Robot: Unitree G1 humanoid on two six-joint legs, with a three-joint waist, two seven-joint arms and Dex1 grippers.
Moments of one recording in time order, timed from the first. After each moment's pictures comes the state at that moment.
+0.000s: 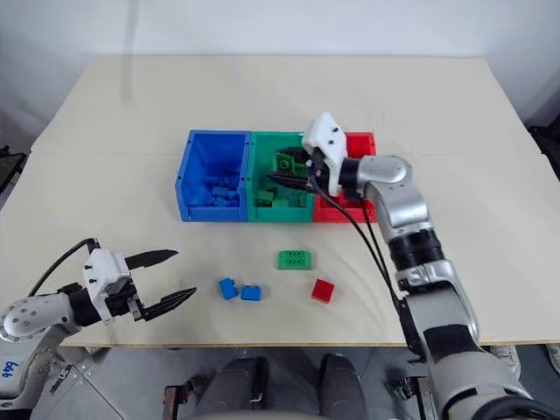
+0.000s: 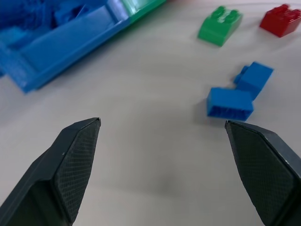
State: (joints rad) left arm 0.21 0.71 0.28 -0.32 -0.42 0.17 -0.87; right arm -0.97 -0.33 0.15 0.54 0.23 0.08 1.02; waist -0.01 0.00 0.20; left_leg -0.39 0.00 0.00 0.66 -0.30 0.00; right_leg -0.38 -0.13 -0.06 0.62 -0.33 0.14
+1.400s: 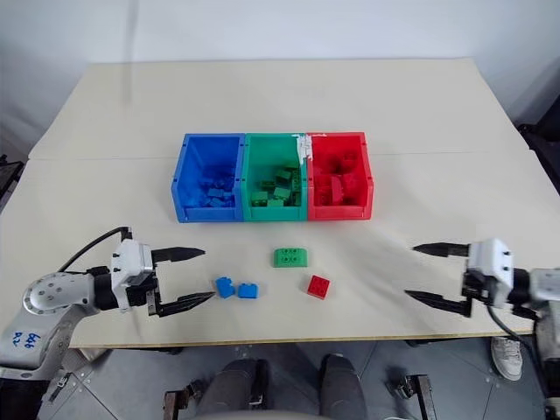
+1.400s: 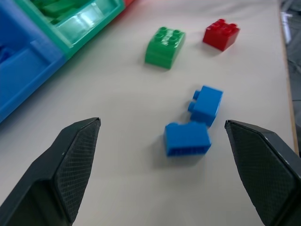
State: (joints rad) left arm 0.06 0.75 0.16 -0.27 -0.42 0.20 -1.02; right arm -0.12 -0.84 -0.21 0.15 0.46 -0.08 1.47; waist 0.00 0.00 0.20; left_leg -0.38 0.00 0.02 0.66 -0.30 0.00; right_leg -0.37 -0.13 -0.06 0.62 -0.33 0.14
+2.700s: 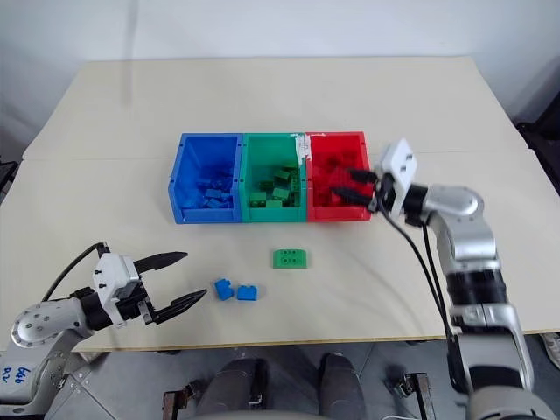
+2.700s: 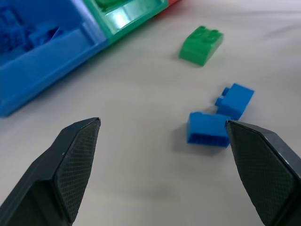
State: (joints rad) left arm 0.22 0.65 0.24 -0.35 -0.42 0.16 -0.84; right arm -0.79 -0.56 -0.01 0.46 0.28 0.08 1.01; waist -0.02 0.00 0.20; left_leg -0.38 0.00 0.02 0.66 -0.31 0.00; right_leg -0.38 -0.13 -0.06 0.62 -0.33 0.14
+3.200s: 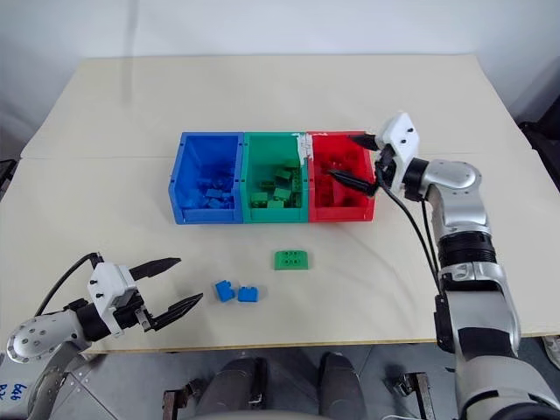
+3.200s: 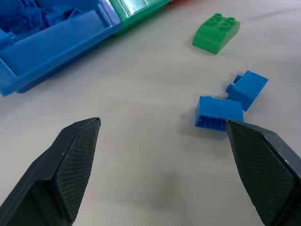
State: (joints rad) left arm 0.27 0.64 0.25 -0.39 -0.41 0.15 -0.80; right arm -0.81 -0.62 -0.07 0.62 0.30 -0.06 1.20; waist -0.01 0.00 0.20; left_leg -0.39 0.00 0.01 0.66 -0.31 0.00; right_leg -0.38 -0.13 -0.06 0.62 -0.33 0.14
